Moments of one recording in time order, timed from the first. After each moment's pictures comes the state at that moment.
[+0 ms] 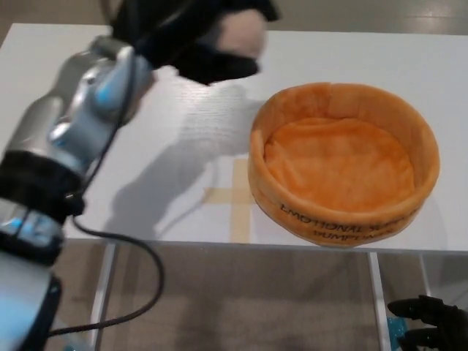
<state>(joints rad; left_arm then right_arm) -1.05 0.41 -0.34 0.71 0.58 -0.50 0.09 -0.29 -0.31 0.06 1.25 -0.26 -0.49 -0.19</state>
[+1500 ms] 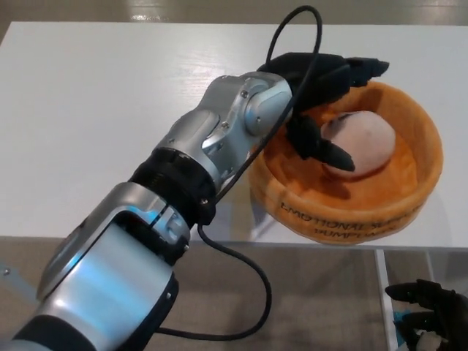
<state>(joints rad) -1.19 0.07 -0.48 0.92 0.61 -0.15 -0.32 -0.33 -0.31 0.06 1.24 -0.26 -0.50 -0.19</state>
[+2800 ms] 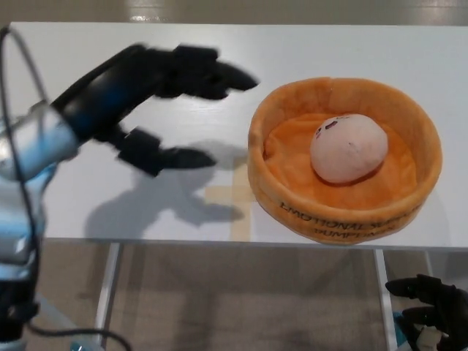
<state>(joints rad) -0.55 0.43 0.04 -0.01 0.09 -0.04 -0.72 -0.34 -0.31 0.06 1.24 -0.26 -0.50 -0.19</state>
